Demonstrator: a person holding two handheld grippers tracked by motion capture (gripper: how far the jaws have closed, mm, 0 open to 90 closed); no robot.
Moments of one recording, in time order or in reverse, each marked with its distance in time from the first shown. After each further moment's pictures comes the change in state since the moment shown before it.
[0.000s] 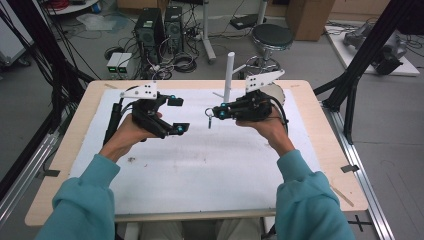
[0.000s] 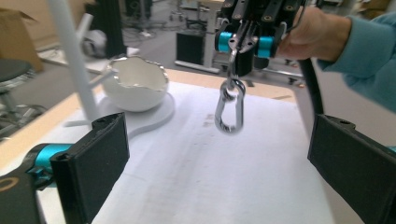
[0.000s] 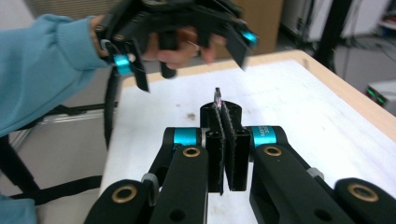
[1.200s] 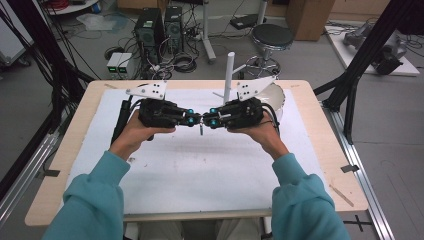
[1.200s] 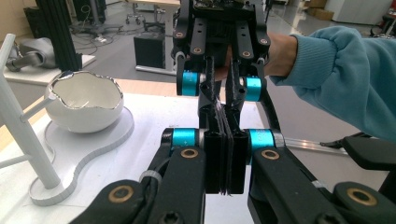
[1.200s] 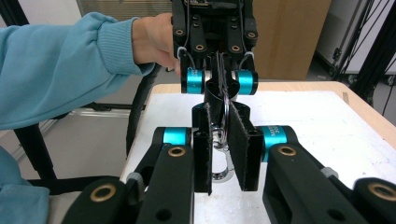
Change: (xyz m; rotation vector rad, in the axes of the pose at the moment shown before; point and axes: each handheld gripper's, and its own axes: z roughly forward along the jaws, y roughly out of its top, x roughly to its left) left arm -0.009 0.018 0.022 0.010 -0.210 0.012; right arm 0.013 -0.001 0.021 -0.064 0.156 -0.130
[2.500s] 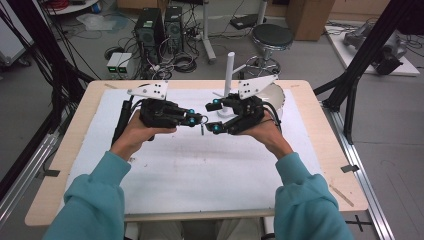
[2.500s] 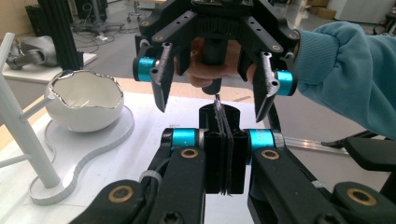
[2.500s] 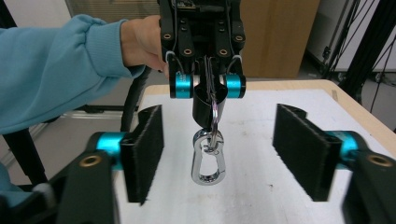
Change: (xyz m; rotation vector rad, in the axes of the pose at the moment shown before) left arm -0.001 0.001 0.002 0.008 0.010 0.001; right arm -0.003 0.002 -0.002 -0.013 -0.036 -0.010
